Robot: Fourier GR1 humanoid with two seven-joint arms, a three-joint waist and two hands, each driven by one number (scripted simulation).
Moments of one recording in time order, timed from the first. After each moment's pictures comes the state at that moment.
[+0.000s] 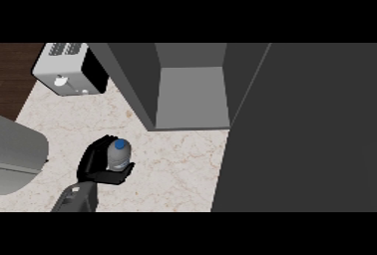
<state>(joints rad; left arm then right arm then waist) -0.33 0.10 0.27 -0.57 -0.03 -0.37 -0.80 0.14 -0.30 0.32 -2.50 0.02 -0.24 0.39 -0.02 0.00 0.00</state>
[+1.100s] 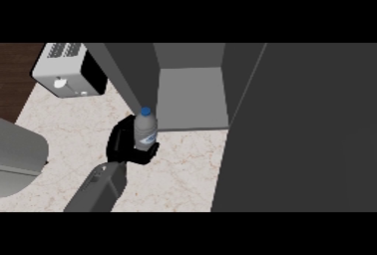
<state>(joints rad) -0.45 0.06 -0.04 -0.58 0.41 -0.13 -0.70 0.25 -0.29 -0.04 -2.44 -0.15 -0.04 0.24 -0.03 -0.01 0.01</state>
